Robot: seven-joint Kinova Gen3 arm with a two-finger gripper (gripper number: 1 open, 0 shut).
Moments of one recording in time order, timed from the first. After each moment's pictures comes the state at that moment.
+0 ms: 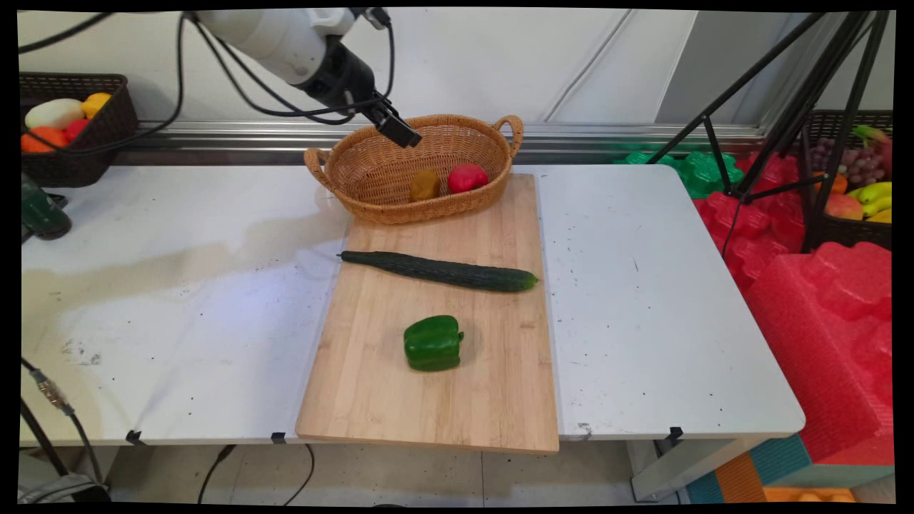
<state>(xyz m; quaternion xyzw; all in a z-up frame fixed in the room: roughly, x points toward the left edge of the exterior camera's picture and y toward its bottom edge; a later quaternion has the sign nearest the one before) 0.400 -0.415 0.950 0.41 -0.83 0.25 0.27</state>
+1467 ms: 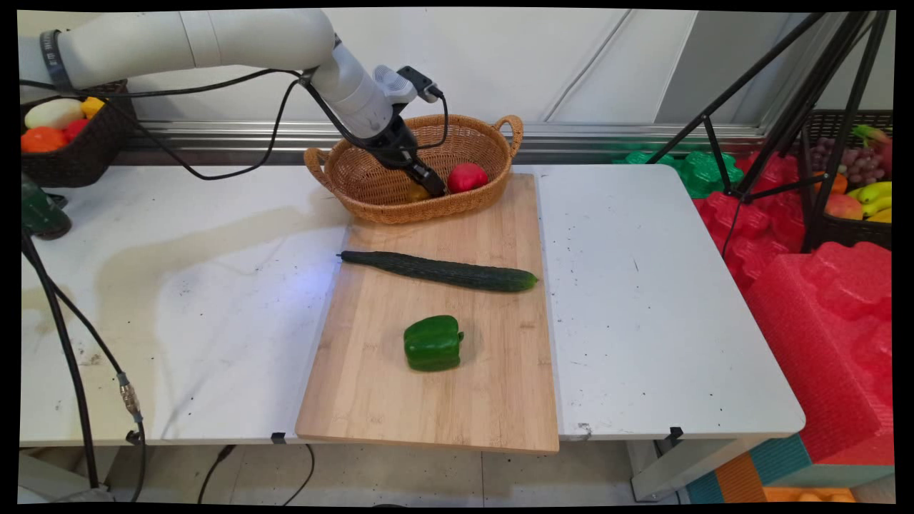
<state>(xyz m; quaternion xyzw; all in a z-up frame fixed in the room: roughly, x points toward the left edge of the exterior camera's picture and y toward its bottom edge) 0.388 -0.537 0.825 0.50 -0.83 0.13 0.21</state>
